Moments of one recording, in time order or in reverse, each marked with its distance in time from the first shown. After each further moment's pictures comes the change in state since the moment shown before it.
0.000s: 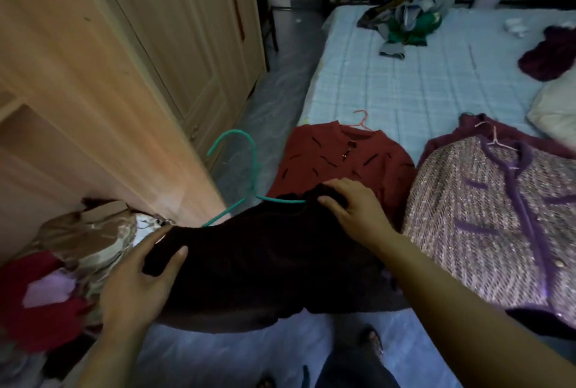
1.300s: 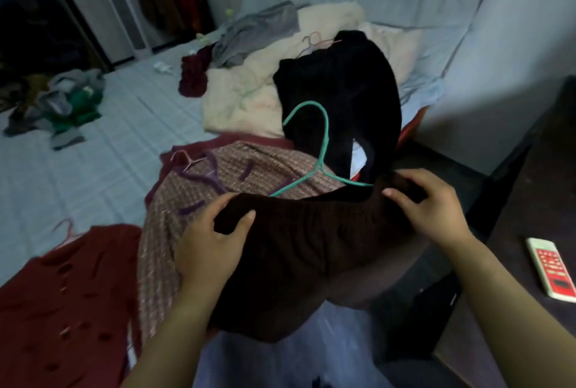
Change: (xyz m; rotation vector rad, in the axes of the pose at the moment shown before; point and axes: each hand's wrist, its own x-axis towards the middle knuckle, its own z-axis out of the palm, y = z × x) left_hand -0.262 0.421 0.310 -0.293 -0.741 0.745; right_hand -0.451 0.187 -0.370 -0.308 0.942 0.768
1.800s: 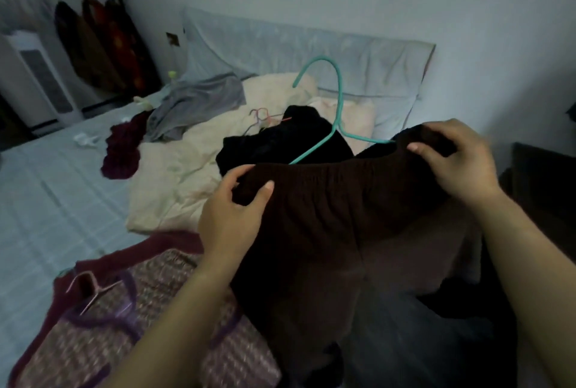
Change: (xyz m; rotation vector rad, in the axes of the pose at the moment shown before) left_hand 0.288 0.173 0.205 -0.266 -0.107 0.192; right_hand 0.343 0.122 -0.068 -0.185 0.354 -0.130
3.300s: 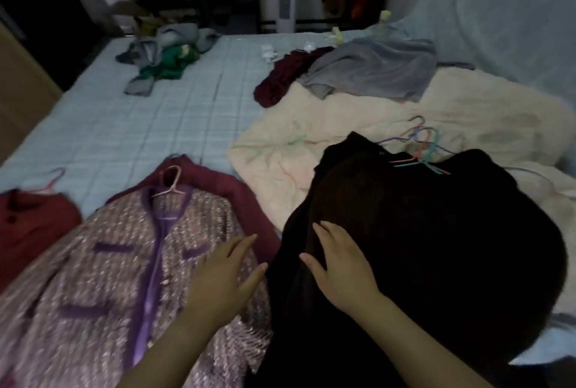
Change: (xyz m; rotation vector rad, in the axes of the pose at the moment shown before) left_hand 0.086 -0.138 0.119 0.784 0.090 -0.471; right_hand 0.069 0.039 0.348 0.171 -1.250 -0.518
